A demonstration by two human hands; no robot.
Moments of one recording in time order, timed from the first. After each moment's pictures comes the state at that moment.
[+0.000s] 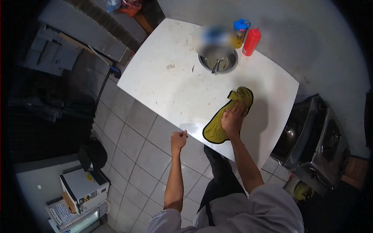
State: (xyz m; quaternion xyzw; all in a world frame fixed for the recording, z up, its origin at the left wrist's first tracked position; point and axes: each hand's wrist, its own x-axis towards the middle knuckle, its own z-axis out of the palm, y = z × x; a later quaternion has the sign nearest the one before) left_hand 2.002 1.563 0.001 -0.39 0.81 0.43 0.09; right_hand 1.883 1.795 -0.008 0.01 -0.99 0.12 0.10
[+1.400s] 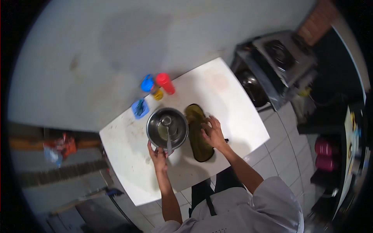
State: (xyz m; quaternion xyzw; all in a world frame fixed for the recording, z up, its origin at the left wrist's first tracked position) left_hand 1.703 1.538 0.100 -0.10 0.64 0.72 0.24; right_hand 1.837 1.778 0.062 -0.17 -0.93 0.23 0.22
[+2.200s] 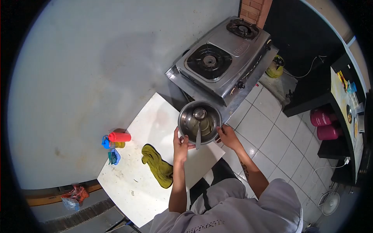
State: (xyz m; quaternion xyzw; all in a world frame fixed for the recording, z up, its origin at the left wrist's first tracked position) left_hand 1.881 1.908 0.166 0.15 0.63 0.59 0.48; right_hand 2.073 2.037 0.117 -0.44 -0.65 0.59 0.20
